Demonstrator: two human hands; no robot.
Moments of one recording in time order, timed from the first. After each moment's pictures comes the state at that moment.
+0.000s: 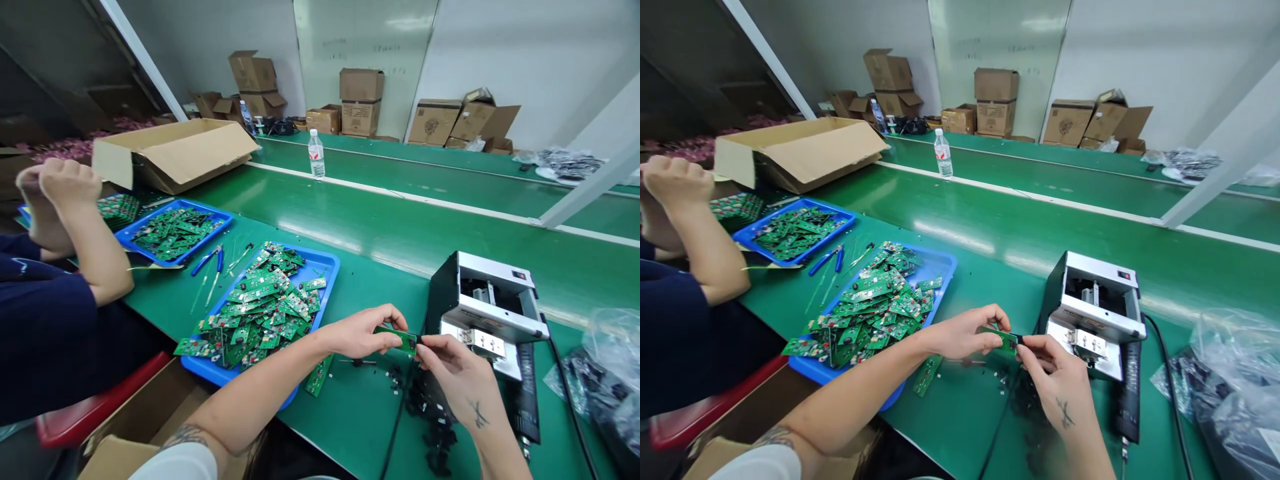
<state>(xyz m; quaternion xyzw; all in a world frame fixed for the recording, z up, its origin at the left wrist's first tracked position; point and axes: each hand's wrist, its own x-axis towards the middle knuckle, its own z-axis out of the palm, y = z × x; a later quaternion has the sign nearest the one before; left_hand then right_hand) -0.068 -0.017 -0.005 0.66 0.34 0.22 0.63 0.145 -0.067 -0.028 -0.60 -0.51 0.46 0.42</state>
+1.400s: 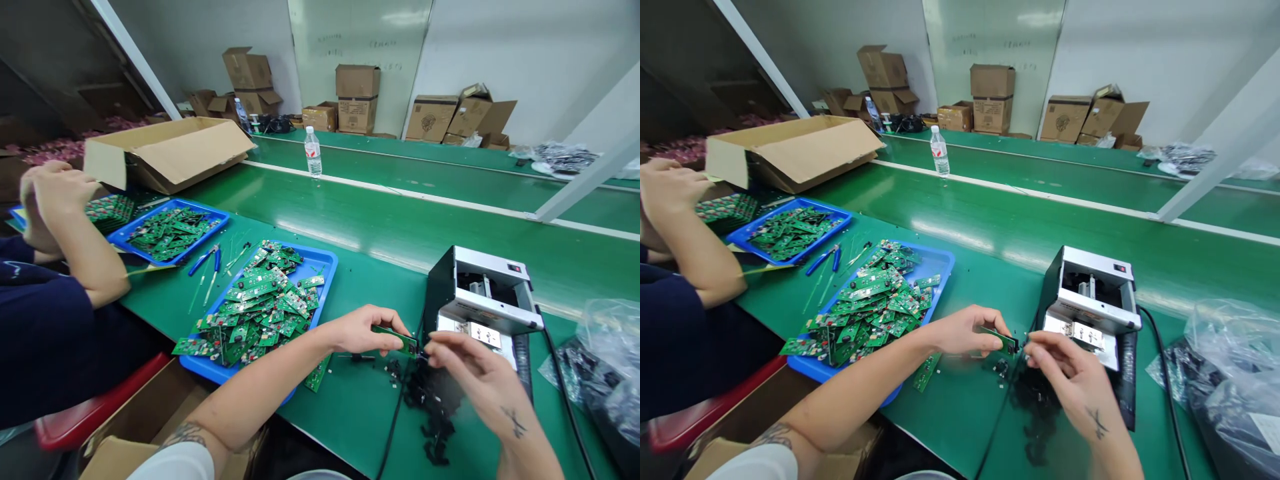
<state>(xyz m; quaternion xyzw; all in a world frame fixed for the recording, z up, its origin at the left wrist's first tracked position) -0.066 -0.018 -0.005 0.61 0.32 0.21 0.69 0.169 -0.079 -0.001 -0.58 -0.51 0.48 0.41</state>
